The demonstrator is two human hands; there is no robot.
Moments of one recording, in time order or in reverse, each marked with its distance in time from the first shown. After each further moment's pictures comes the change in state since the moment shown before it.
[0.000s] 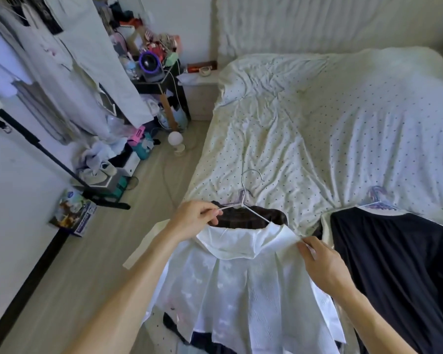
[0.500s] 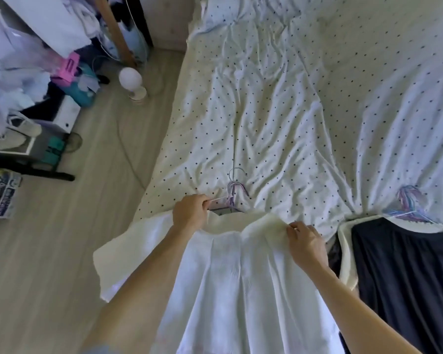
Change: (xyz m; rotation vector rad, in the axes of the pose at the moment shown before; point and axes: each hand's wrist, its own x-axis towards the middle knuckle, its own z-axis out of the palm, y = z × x) left_hand 0.319 -0.204 0.109 0.304 0.001 -0.190; right_hand 0.286 0.018 0.136 -0.176 -0.083 0.341
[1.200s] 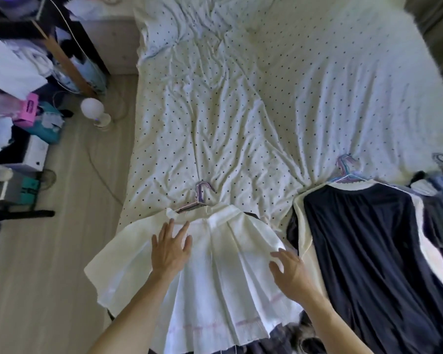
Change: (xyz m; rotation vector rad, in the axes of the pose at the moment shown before) left_hand -0.122 0.016 0.021 0.245 -0.090 0.030; right_hand -0.134 0.074 -0.024 -0.025 -0.193 -0.024
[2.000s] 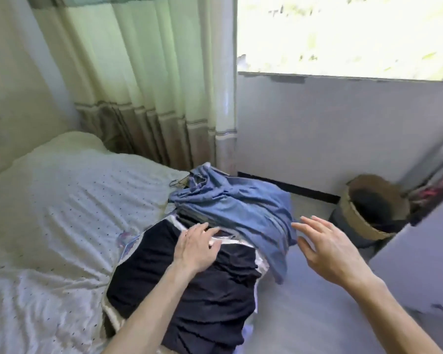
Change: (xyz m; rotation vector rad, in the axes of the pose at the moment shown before) left_hand -0.358 0.609 0.010 0.386 -0.043 1.205; right_hand -0.484 0.446 -0.128 0.073 0.908 0.511
